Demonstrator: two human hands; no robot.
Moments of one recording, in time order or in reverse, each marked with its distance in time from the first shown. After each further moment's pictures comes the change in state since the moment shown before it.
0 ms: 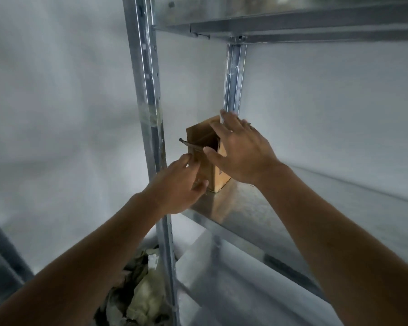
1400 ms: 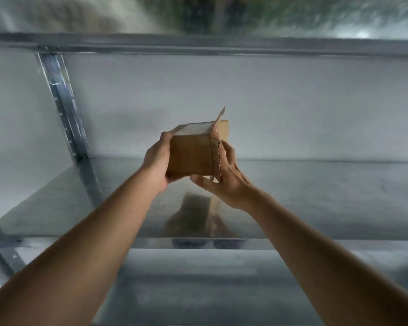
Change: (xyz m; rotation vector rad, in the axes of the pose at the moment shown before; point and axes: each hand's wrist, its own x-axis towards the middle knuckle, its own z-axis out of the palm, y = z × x) left_hand 0.076 0.296 0.015 -1.609 -0.267 -0.463; right_hand -0.271 0.149 -0.066 0.447 0.265 0.479
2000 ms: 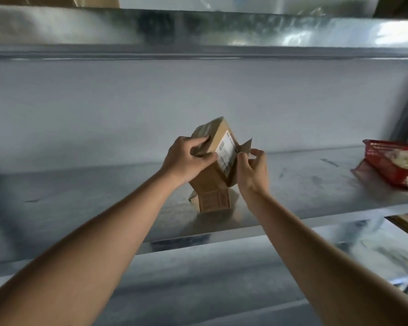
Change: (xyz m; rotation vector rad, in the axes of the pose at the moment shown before) left_hand -0.074 -0.069 0.275 0.769 -0.349 0.740; right_hand -0.124 0.121 -0.220 0.264 0.718 0.626
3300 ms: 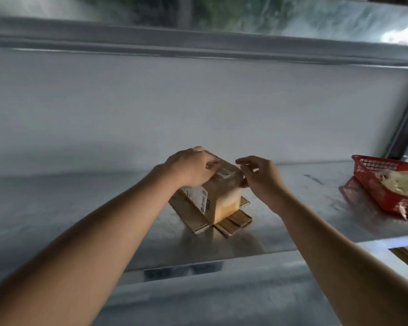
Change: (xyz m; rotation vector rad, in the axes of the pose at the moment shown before) left_hand 0.081 0.045 0.110 0.600 -0.345 0.140; right_hand 0.135 0.045 -0.102 -0.278 -0.264 -0.176
